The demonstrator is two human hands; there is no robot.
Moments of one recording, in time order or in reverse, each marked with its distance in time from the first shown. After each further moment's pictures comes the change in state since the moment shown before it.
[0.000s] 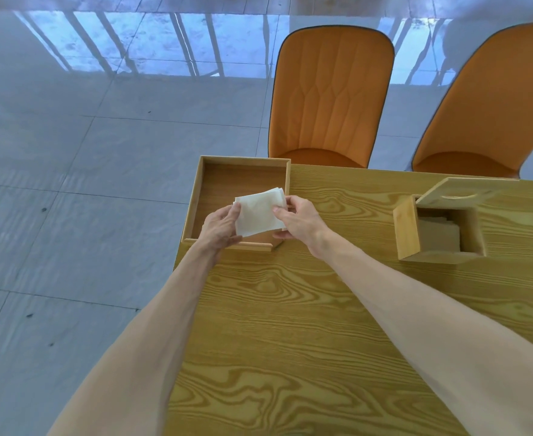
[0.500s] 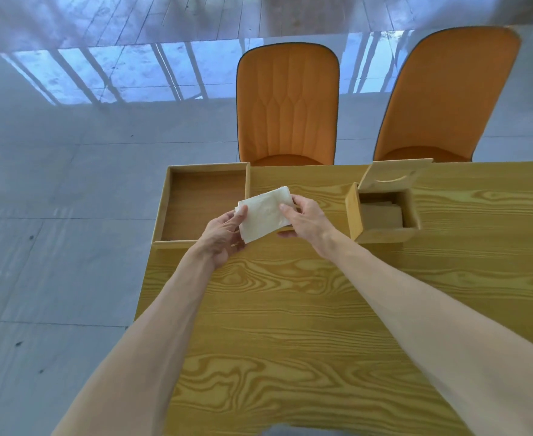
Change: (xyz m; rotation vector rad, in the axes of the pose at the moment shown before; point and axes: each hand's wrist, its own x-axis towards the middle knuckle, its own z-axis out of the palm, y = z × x) left_hand -0.061 0.003 0.077 -0.216 -0.201 -0.075; right_hand -0.066 0.019 -0.089 0.062 0.038 -0.098
